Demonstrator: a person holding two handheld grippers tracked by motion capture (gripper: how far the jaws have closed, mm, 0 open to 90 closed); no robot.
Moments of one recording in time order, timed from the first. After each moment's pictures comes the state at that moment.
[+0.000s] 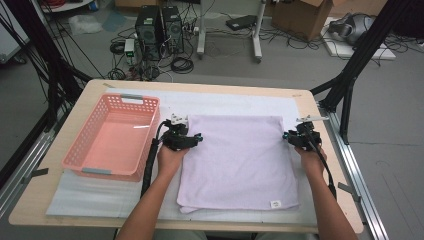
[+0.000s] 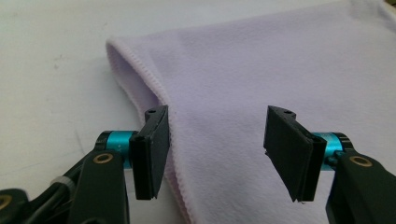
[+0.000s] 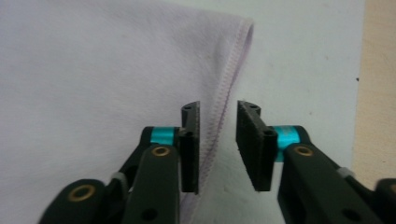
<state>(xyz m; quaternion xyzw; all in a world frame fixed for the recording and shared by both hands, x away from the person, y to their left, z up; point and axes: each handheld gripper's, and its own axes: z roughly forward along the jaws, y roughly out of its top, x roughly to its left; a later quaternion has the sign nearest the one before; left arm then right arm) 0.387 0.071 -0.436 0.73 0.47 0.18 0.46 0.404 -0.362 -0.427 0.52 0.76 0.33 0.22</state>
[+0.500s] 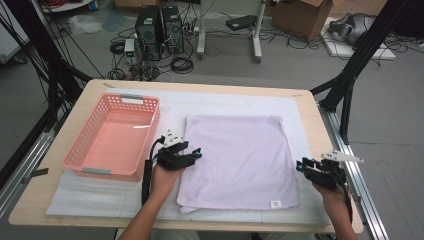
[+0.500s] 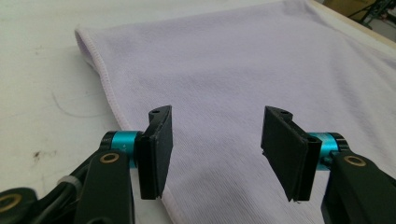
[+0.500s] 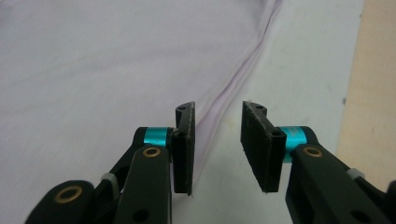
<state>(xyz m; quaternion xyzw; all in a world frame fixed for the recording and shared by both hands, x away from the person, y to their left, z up) 0.316 0.082 -0.433 0.73 0.43 0.17 0.49 0.271 -0.390 -0.429 0.49 0.75 0.41 0.20</state>
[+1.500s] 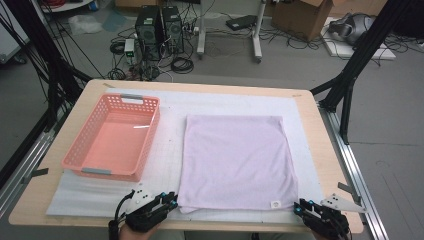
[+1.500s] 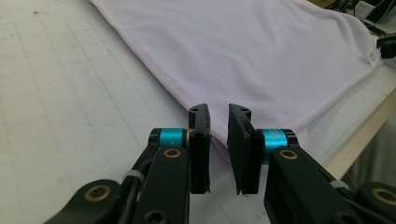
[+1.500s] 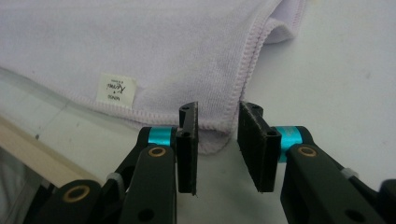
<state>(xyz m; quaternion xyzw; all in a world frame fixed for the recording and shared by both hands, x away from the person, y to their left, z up) 0.178 0.130 -0.452 0.74 0.41 0.14 0.51 0.168 -0.365 -0.454 0.51 0.74 0.40 0.18</state>
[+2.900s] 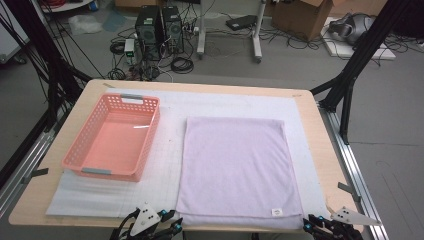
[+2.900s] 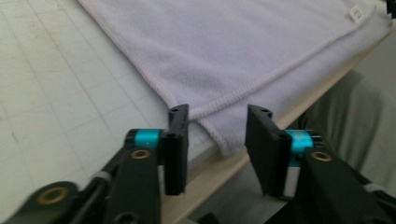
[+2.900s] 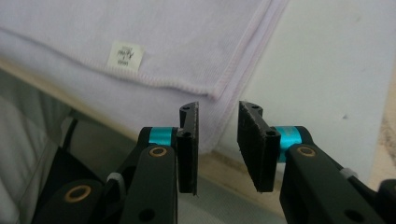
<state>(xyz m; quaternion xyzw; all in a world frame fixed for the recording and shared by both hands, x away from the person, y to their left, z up) 0.144 0.121 -0.451 0.77 0.39 0.14 0.49 0.133 -0.380 -0.438 0.51 0.76 0.37 0.15</state>
